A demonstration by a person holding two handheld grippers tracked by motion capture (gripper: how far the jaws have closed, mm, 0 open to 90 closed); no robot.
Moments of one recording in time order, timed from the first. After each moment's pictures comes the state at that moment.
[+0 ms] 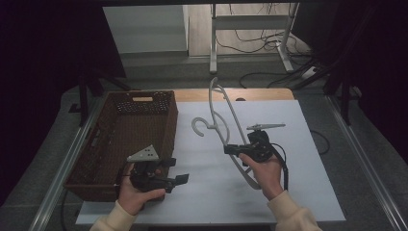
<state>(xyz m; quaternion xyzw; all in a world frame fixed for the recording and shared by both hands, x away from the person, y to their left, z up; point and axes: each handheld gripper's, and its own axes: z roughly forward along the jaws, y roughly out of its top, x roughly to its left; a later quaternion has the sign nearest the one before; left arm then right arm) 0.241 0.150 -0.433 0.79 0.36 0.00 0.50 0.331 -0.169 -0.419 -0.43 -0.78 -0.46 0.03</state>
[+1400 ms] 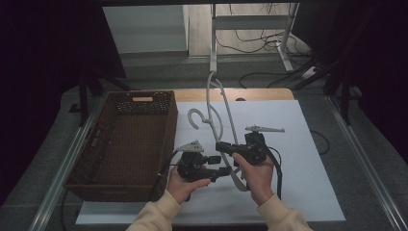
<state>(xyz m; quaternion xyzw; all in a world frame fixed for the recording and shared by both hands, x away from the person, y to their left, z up) 0.285 0.050 -0.458 0.77 0.32 -0.07 0.55 0.317 -0.153 -0.417 -0.44 -0.72 -0.53 0.04</state>
